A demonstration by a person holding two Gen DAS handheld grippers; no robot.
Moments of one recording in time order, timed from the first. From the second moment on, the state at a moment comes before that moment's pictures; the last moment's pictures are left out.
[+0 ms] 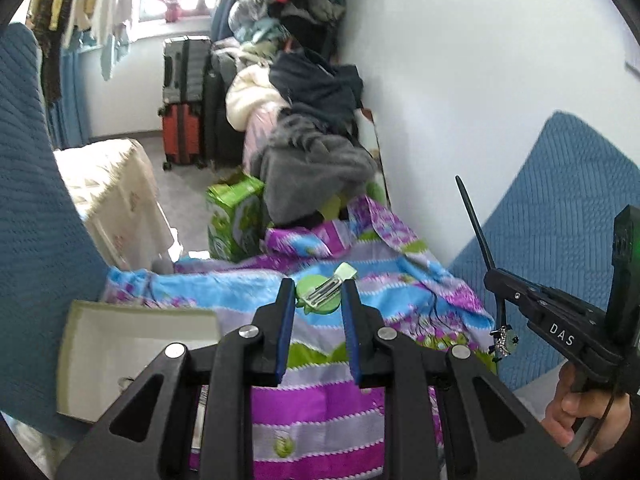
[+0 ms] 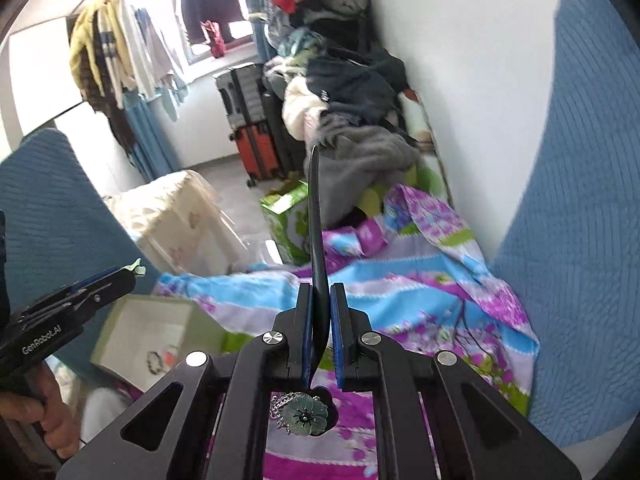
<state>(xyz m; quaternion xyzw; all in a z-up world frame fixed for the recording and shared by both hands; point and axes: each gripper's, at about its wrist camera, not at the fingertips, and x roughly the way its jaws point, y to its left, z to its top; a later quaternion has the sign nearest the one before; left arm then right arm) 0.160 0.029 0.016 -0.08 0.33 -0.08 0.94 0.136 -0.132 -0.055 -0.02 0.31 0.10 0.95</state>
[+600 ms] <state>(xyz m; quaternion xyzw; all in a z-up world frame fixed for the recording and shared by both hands) 0.138 0.140 0.022 -0.10 0.33 0.00 0.94 0.137 0.007 -0.046 -0.05 0.30 0.19 0.93</state>
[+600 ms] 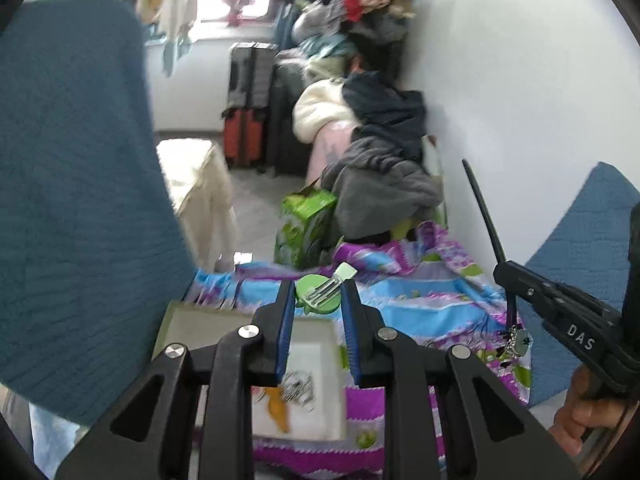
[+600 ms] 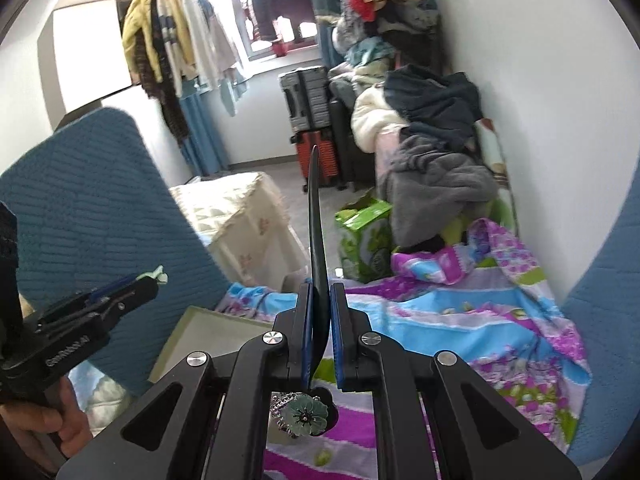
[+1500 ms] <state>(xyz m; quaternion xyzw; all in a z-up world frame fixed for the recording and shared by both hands) 0.159 0.207 -0.123 -0.14 0.45 0.04 0.88 0.178 0.093 -0.211 -0.09 0.43 0.22 0.87</state>
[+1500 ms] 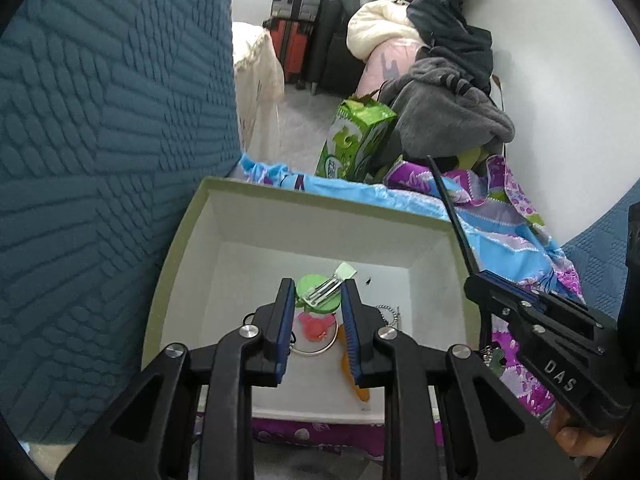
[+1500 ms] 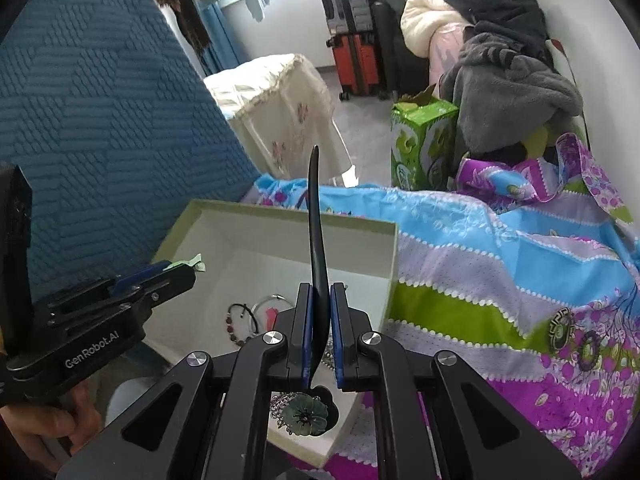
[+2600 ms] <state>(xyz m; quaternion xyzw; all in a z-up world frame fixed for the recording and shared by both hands) 0.138 0.184 -0.040 -0.12 0.39 0.07 0.91 0.162 0.052 -0.120 -0.07 0.36 0.24 0.90</state>
